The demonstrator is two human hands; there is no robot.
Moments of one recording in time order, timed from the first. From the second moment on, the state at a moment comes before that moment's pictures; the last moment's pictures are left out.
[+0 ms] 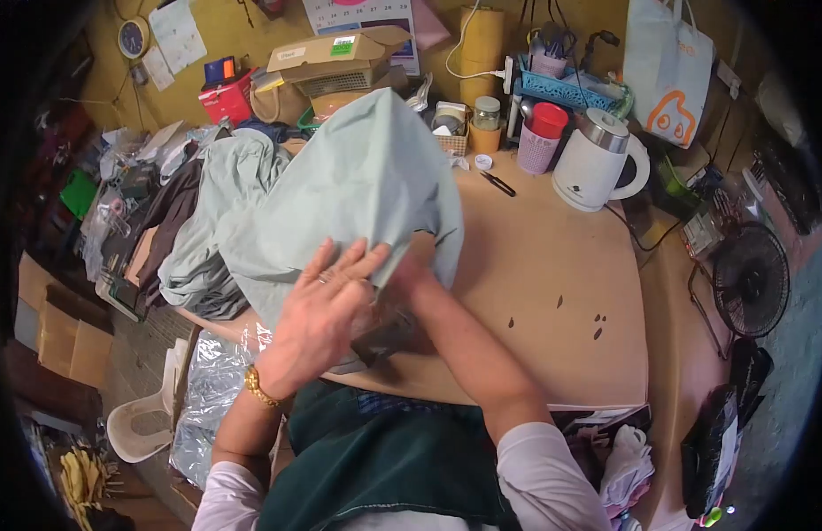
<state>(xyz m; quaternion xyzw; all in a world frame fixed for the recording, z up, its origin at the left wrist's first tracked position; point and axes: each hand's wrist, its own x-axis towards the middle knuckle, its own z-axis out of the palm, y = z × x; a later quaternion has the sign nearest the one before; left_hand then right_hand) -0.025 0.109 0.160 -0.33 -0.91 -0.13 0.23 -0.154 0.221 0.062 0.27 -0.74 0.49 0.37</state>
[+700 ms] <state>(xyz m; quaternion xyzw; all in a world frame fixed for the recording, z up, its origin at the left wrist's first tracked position) -0.023 0.114 0.092 -0.13 -0.93 -0.20 0.27 -0.191 0.222 0.100 0.27 -0.72 0.47 0.42</state>
